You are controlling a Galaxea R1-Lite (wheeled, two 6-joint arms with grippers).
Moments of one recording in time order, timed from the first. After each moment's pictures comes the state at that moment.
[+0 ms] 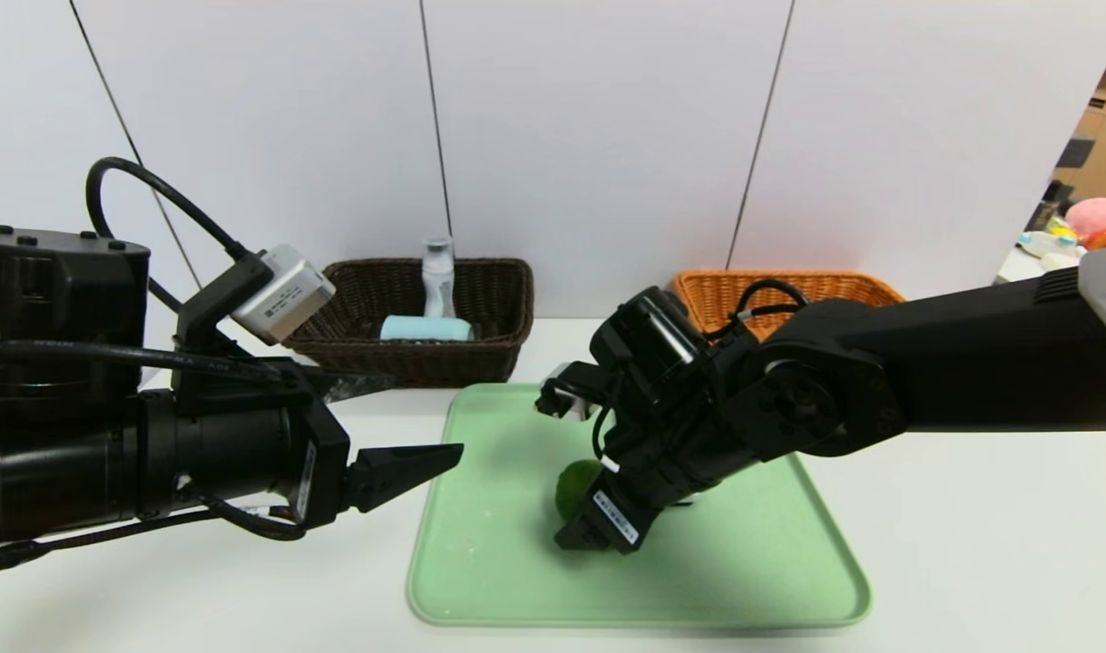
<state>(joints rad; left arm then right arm) -0.48 1.34 -0.75 -0.22 -0.34 0.08 0.76 2.01 -1.40 0.39 0.15 -0.20</state>
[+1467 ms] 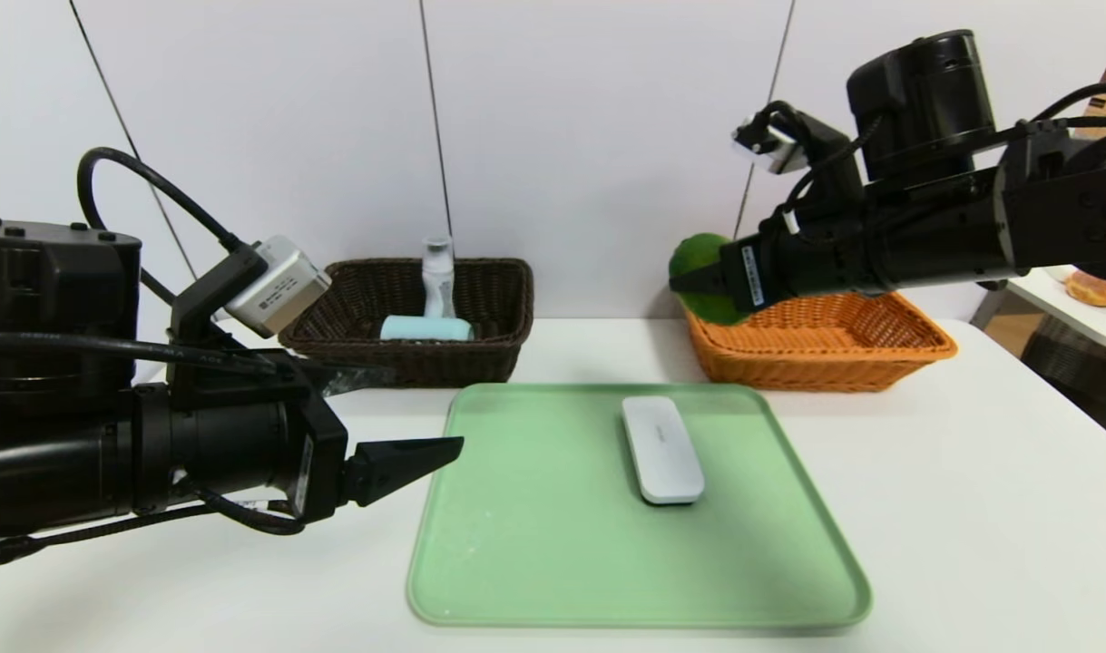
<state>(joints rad) -0.48 1.33 -0.76 -0.22 -0.34 0.08 0.43 1.74 -1.48 0.22 0.09 -0.09</state>
